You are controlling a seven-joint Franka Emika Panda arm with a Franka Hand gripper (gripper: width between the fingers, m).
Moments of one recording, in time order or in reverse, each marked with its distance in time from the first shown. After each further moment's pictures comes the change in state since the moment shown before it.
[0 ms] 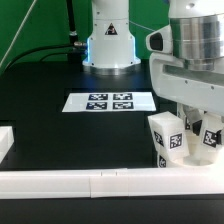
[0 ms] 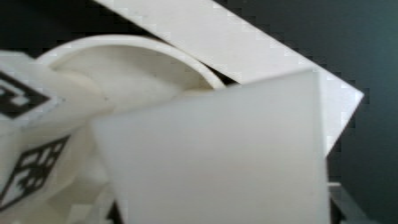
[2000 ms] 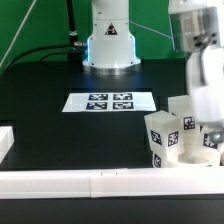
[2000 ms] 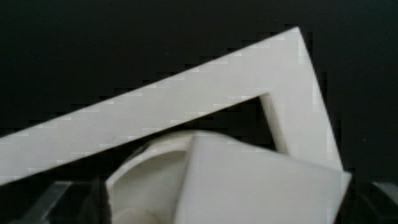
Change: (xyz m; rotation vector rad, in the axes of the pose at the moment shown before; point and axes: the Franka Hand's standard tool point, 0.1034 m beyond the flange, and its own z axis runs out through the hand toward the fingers) arm -0.019 0.001 -0.017 0.043 -0.066 0.733
